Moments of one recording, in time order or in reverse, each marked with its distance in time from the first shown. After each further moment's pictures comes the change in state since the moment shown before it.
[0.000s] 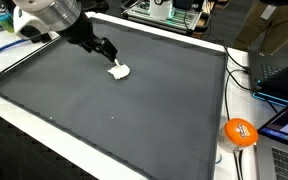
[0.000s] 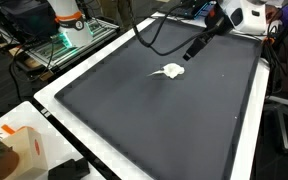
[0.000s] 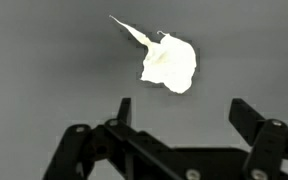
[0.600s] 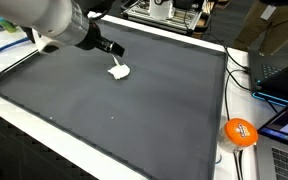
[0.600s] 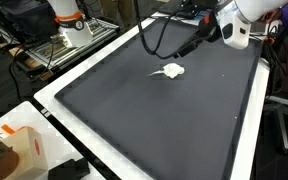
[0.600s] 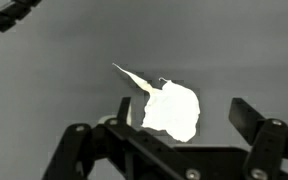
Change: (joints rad) arm 0.010 0.190 0.000 0.279 0.000 -0.328 0.009
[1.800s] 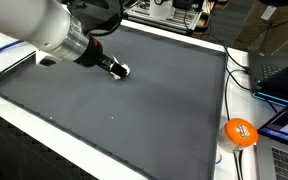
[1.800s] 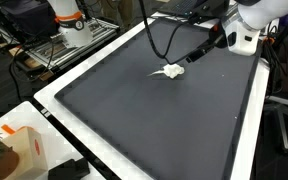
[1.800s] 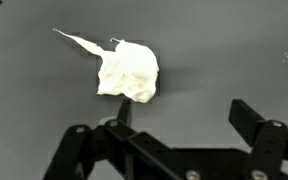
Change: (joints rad) arm -0.009 0.154 0.032 0.219 0.122 0.085 0.165
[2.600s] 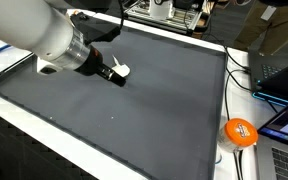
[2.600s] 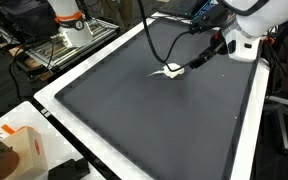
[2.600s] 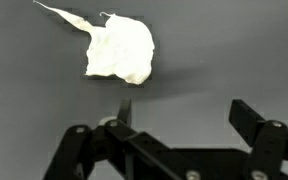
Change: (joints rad) arm 0.001 0.032 0.004 0.001 -0.001 0.090 0.000
